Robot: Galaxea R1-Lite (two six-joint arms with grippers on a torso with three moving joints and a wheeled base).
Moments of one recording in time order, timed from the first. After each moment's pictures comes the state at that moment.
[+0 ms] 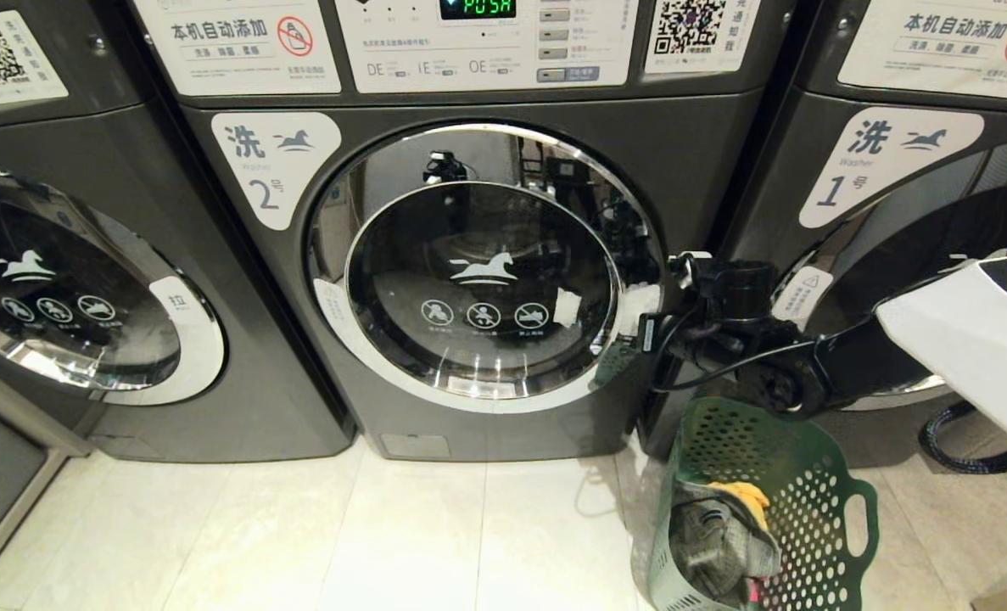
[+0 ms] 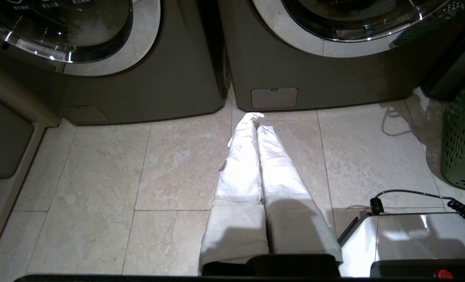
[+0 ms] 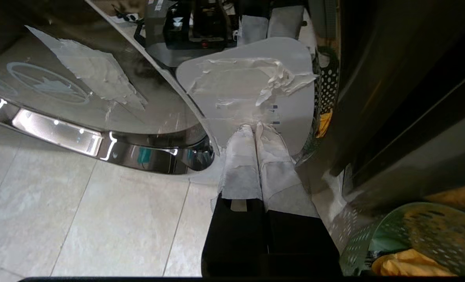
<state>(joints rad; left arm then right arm) 0.00 0.00 -0.38 0.47 0.04 0.13 0.29 2.22 -1.33 -0.68 -0.02 0.15</state>
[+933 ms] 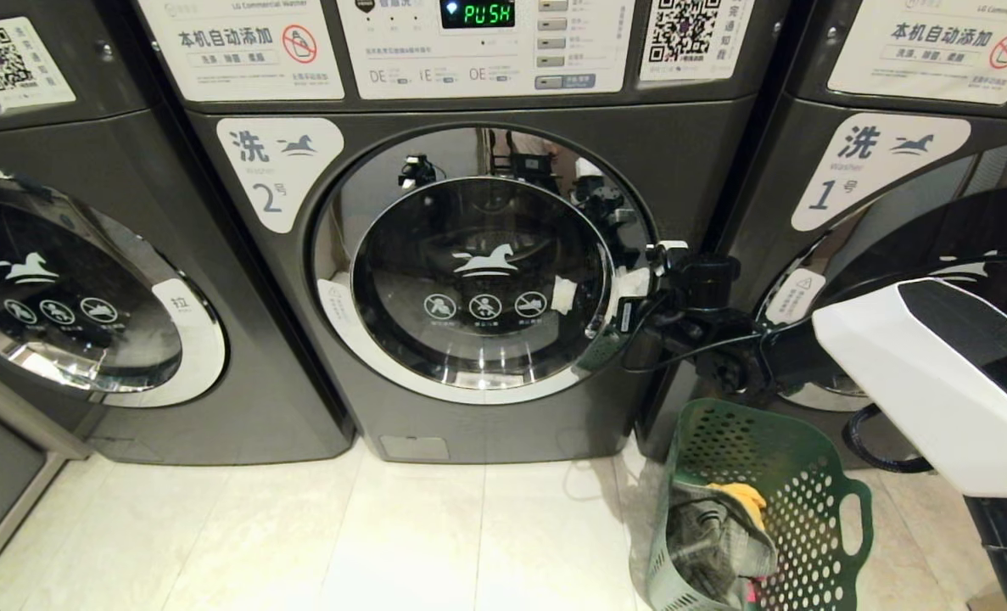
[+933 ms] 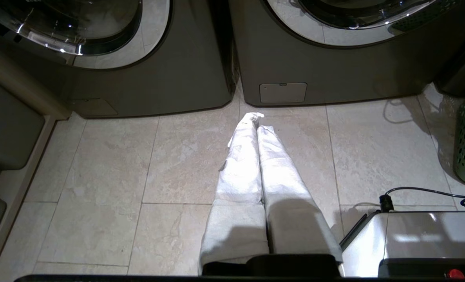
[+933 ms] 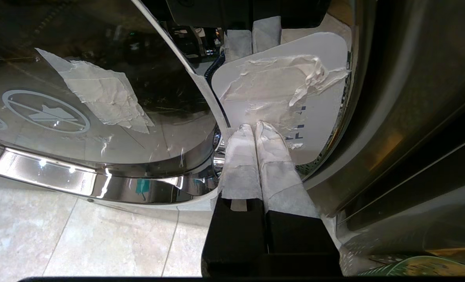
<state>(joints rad) 0.00 0.00 -0.36 0.47 0.07 0.14 0.29 2.41 -1.61 -0.67 -0.08 0.12</state>
